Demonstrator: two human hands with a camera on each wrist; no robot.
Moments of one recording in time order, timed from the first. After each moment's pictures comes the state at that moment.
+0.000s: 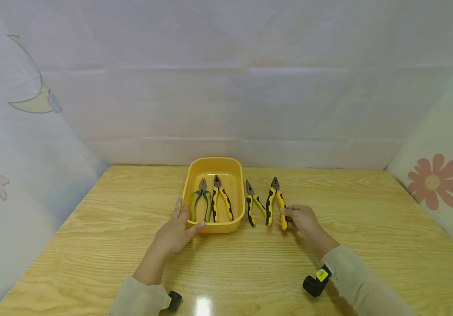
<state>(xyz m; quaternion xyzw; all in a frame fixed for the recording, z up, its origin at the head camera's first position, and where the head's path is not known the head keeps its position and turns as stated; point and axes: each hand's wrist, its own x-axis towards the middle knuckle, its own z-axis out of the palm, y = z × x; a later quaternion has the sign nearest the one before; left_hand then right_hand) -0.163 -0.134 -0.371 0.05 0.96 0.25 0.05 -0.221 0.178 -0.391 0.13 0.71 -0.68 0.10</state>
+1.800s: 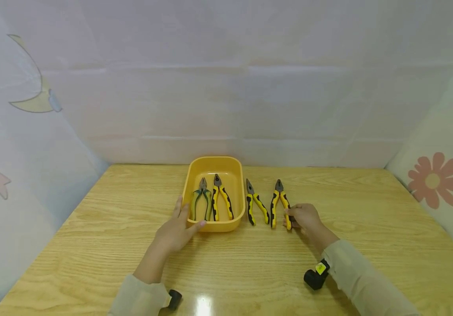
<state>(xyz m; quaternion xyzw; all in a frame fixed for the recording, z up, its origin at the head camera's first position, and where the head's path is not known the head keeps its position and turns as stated) -0.162 -0.133 -0.369 0.04 0.96 0.26 0.06 -0.230 0.189 -0.401 0.13 0.77 -0.61 0.10</state>
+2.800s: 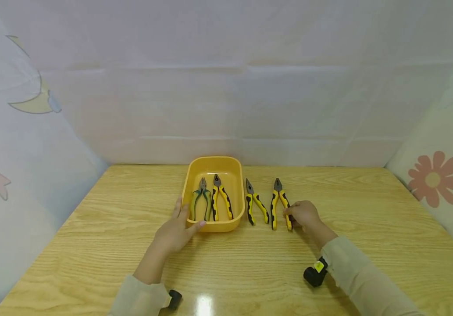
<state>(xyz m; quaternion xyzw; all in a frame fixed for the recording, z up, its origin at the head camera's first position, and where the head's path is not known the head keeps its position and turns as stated) -0.163 -0.132 -0.369 0.04 0.96 0.26 0.05 -0.234 0.192 -0.398 0.10 0.85 -0.50 0.10</state>
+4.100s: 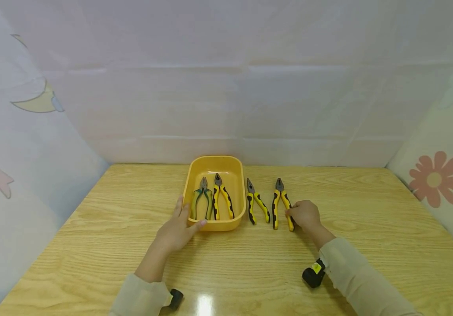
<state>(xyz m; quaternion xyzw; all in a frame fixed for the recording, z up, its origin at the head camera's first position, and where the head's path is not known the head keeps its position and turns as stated) -0.162 -0.134 -0.372 0.04 0.96 0.27 0.05 -0.228 0.189 -0.395 0.06 0.93 -0.37 0.03</state>
